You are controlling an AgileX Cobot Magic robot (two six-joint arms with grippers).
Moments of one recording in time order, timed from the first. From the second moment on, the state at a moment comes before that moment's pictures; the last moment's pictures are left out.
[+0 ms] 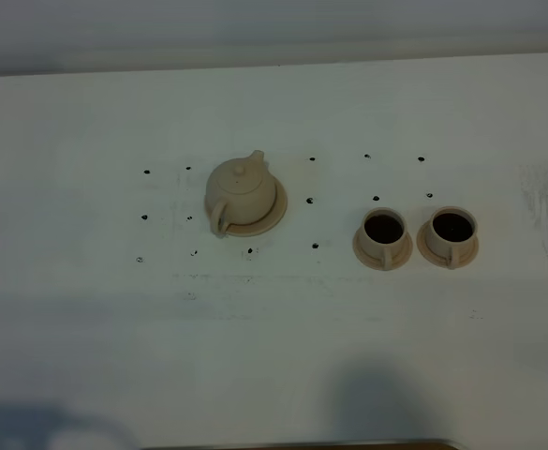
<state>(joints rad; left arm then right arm) 0.04 0.00 -0.46 -0.09 1.06 0.03 0.09 -0.01 -0.53 -0.21 1.13 0.23</state>
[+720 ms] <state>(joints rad) 0.04 0.00 -0.46 -0.09 1.06 0.03 0.09 -0.01 -0.53 0.00 1.11 -0.09</state>
